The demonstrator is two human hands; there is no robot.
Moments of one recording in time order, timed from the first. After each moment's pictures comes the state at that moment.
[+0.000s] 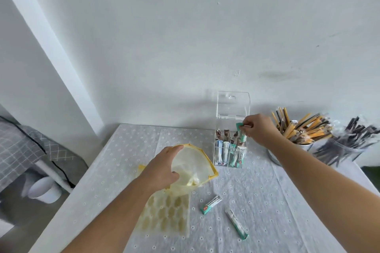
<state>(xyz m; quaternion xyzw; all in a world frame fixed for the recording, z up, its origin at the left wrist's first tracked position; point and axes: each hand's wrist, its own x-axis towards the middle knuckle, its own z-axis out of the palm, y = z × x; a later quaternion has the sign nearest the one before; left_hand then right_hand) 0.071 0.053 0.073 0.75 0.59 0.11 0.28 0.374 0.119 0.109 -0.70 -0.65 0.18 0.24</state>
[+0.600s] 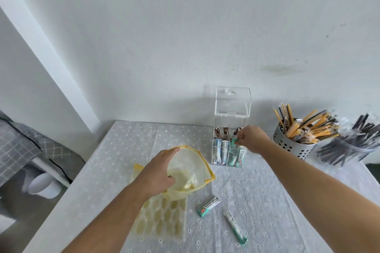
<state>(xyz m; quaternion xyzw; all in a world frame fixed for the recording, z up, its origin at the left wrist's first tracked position) 0.074 0.059 0.060 0.73 0.60 0.10 0.31 0.378 0.149 0.050 -0.71 -0.67 0.20 0.05</state>
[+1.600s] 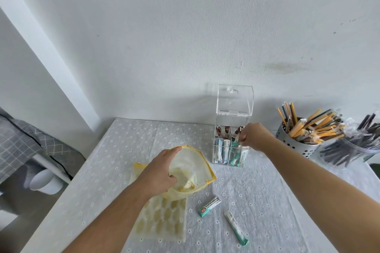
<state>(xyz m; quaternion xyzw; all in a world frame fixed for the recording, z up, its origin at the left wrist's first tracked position) 0.080 0.061 0.059 0.72 0.60 0.10 0.33 0.382 0.160 0.050 -0.70 -0.70 0.17 -0.02</state>
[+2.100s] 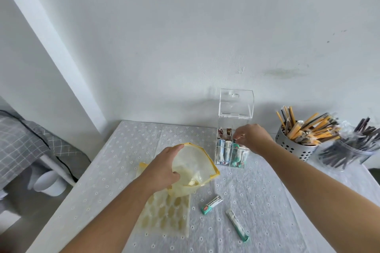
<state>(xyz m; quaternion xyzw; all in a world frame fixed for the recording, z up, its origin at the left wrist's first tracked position) 0.077 0.053 0.073 0.73 0.60 0.11 0.30 0.367 0.131 0.073 -0.67 -0.72 0.17 0.09</state>
